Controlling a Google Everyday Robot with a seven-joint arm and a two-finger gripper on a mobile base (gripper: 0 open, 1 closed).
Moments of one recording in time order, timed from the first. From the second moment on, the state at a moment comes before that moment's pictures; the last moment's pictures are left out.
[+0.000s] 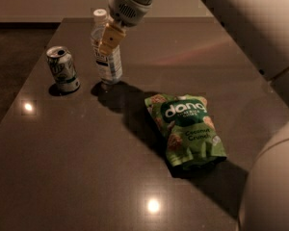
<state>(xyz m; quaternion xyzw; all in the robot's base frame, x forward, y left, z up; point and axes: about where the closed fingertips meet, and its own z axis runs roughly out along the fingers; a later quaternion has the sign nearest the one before) 0.629 0.079 0.971 -0.64 0.71 0.11 0.28</state>
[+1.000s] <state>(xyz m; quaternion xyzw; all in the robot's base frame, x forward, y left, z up) 0.619 0.118 0.947 -0.68 0.69 0.13 0.23</state>
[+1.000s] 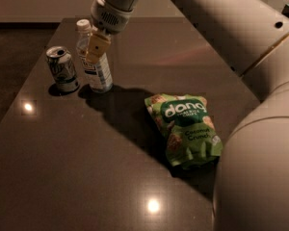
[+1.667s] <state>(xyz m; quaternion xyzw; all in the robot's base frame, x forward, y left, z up) 0.620 0.121 0.941 -0.67 0.69 0.14 0.24</state>
